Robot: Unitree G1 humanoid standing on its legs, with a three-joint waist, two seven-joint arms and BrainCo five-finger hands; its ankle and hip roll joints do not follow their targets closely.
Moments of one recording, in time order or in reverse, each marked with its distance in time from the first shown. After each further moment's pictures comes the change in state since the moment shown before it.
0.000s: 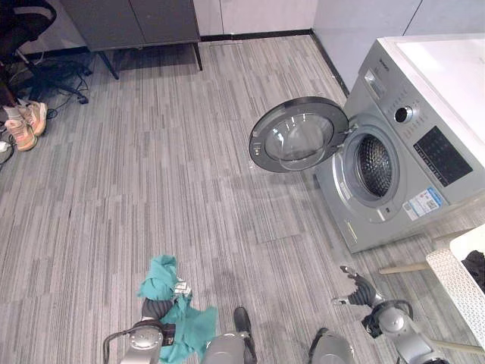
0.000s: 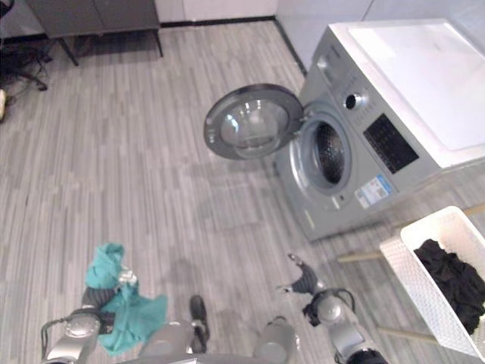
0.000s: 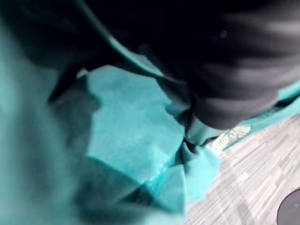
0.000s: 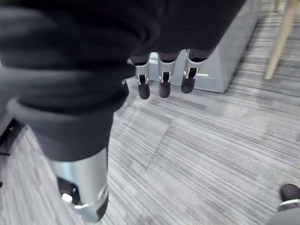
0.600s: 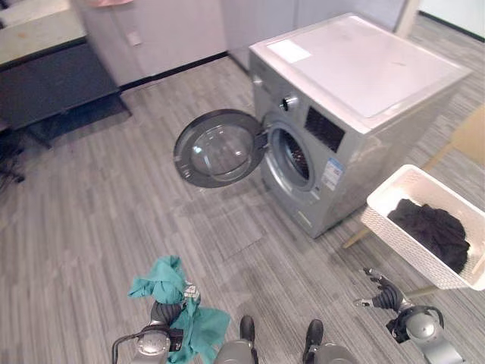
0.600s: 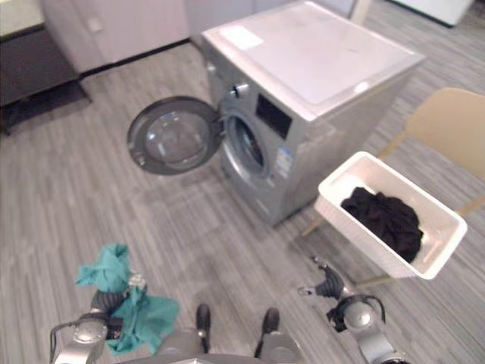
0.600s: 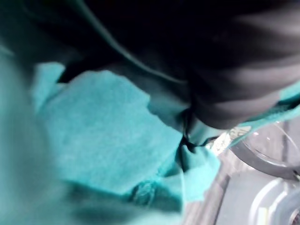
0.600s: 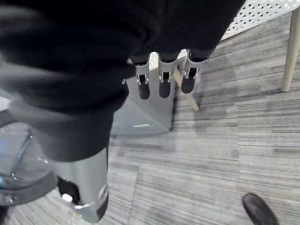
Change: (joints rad) left arm 0.037 -0.053 -0.011 0.002 0.025 -0.018 -0.020; right arm 0.097 -0.126 -0.088 -0.005 0.115 -0.025 0.030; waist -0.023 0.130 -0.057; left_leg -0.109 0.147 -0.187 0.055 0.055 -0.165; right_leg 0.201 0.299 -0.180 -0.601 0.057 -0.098
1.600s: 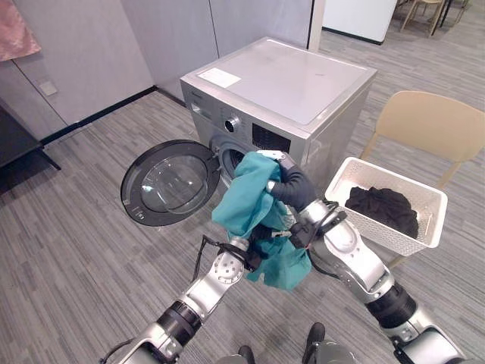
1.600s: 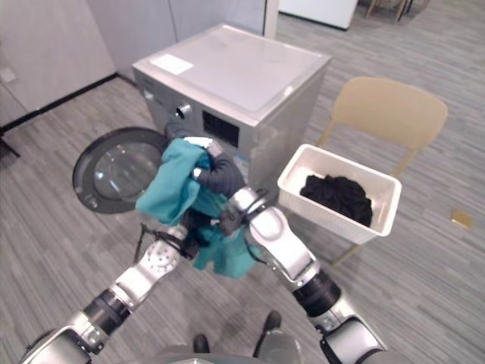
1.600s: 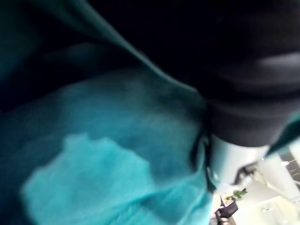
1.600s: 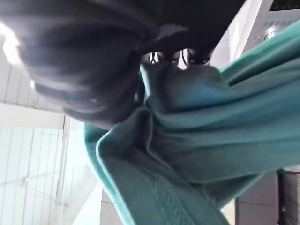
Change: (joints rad) left arm -0.427 0.004 -0.549 -0.363 0.101 -0.088 0.026; right arm -0.583 0.272 0.360 -0.589 0.496 -0.072 -0.027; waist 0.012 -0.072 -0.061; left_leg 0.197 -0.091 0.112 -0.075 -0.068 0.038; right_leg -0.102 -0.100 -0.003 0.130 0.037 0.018
